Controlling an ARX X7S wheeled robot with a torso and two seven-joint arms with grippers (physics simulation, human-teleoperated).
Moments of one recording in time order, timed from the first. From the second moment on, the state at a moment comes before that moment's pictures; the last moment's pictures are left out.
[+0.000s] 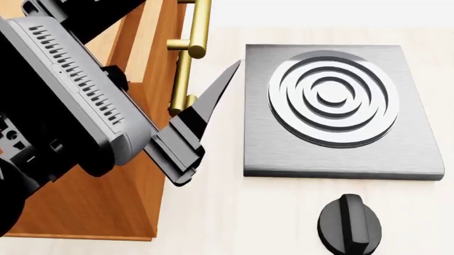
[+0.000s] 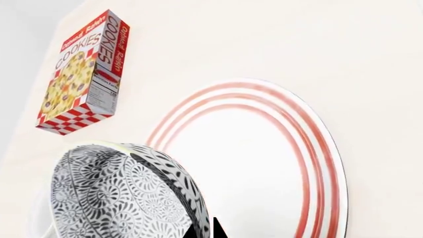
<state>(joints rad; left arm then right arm) -1.19 -0.45 0.67 0.54 -0.75 -0.77 -0.14 0.01 0.86 0.08 -0.03 1.76 -0.42 1.05</state>
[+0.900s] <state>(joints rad) -1.17 -0.46 0.68 0.52 -0.74 -0.74 -0.14 0.08 0.84 0.04 0.11 1.79 -0.35 1.00</state>
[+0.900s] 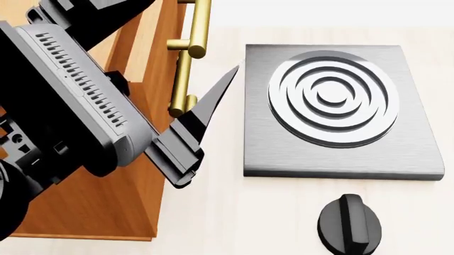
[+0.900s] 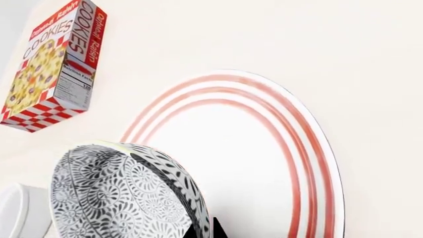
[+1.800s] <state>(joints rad) -1.16 -0.47 0.69 0.51 -0.73 -0.72 -0.14 0.08 0.84 0.05 0.12 1.78 -0.32 0.95</state>
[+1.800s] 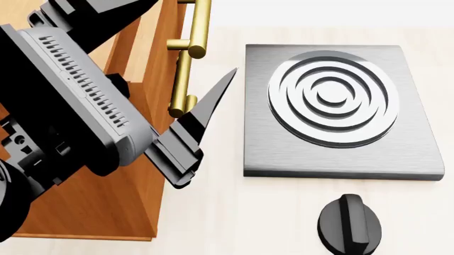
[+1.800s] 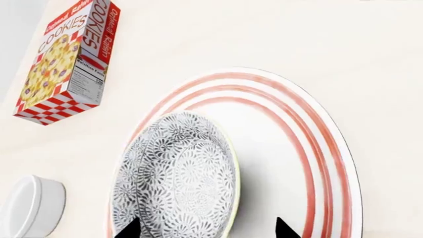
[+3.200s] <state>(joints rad) -1.17 -0.50 0.66 0.54 -0.78 -0.74 -0.17 0.13 1.09 0.23 -0.50 1.73 -0.31 1.14</state>
